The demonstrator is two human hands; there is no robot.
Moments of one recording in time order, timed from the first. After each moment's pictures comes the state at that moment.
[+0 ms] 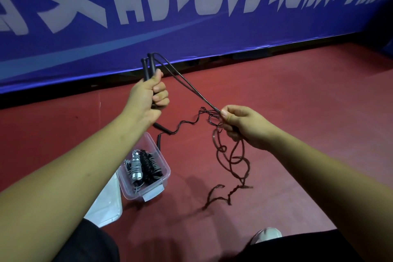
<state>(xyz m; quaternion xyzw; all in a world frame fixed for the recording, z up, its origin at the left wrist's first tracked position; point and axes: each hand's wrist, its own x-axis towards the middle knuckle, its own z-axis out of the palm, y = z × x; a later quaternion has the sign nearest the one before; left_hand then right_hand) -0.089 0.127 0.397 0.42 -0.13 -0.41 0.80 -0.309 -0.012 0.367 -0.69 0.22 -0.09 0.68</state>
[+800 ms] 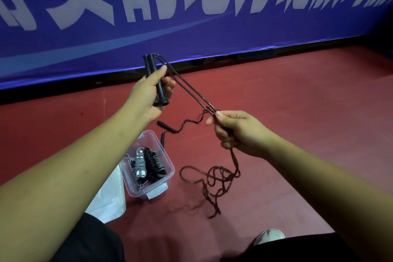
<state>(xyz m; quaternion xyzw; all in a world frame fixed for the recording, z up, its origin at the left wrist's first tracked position) -0.083 0.137 0.408 0.45 -0.07 -0.37 0.81 -0.291 0.024 0.372 -0.62 0.19 -0.06 0.76</state>
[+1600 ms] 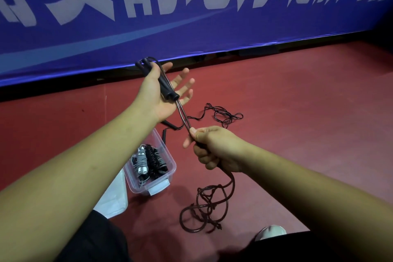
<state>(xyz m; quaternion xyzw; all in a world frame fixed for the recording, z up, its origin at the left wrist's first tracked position) -0.094 0.132 0.406 0.37 -0.02 -0.46 0.81 -0.272 0.088 0.371 -0.61 0.29 0.07 0.74</state>
